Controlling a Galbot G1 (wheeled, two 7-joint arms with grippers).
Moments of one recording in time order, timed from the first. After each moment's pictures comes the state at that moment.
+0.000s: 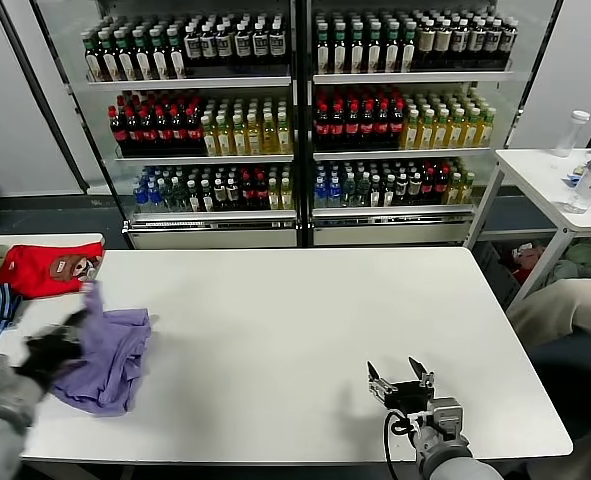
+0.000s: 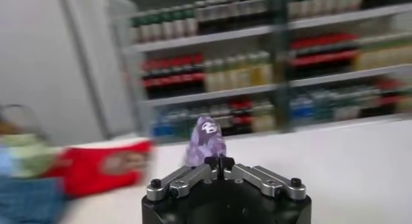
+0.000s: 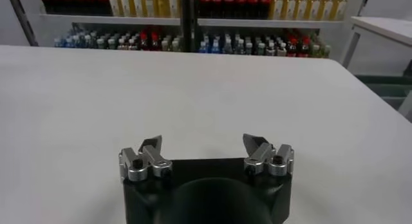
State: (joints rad) left arm 1.47 -1.04 -0.88 -2.17 -0.53 0.58 0.03; right arm -1.47 1.21 0.35 2.19 0.35 -0.55 0.26
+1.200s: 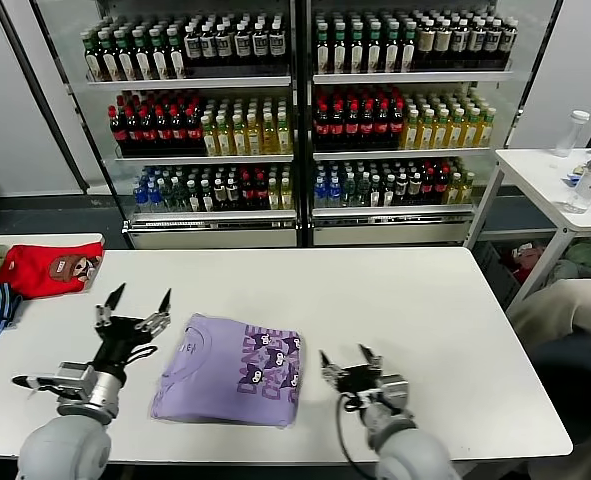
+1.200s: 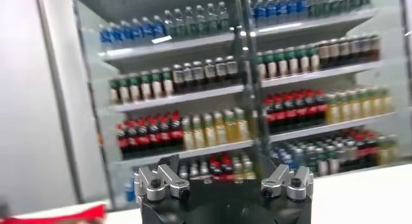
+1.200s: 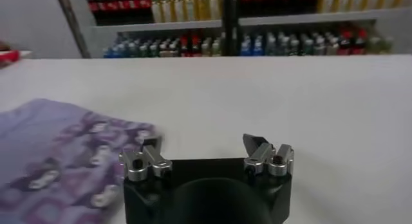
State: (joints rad) left arm 1.37 -1.19 -0.68 -2.09 -0.25 0.26 -0.01; right arm -1.22 1.27 0.08 2.05 0.46 -0.57 0.33
